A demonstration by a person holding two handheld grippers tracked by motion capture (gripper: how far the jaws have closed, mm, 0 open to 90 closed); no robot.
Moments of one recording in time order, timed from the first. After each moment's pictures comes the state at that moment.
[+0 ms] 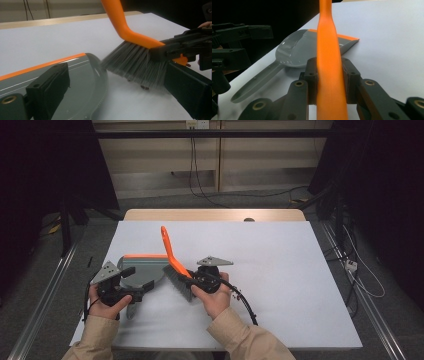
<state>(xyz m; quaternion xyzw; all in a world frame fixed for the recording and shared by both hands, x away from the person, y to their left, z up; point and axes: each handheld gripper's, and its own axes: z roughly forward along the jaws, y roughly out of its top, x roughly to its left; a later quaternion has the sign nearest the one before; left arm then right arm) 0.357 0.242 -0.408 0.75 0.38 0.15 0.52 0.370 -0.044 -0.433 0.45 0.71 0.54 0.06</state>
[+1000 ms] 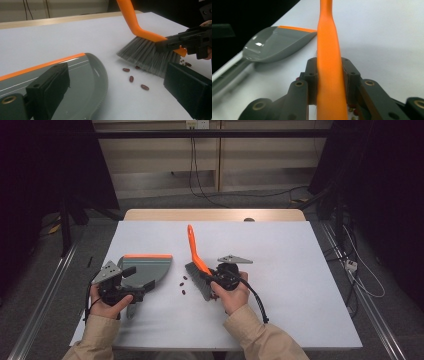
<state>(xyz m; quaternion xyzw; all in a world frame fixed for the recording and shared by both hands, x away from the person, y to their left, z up) 0.358 0.239 -0.409 0.75 0.37 0.15 0.52 0.375 -0.096 -0.440 0.51 0.69 0.50 0.08</state>
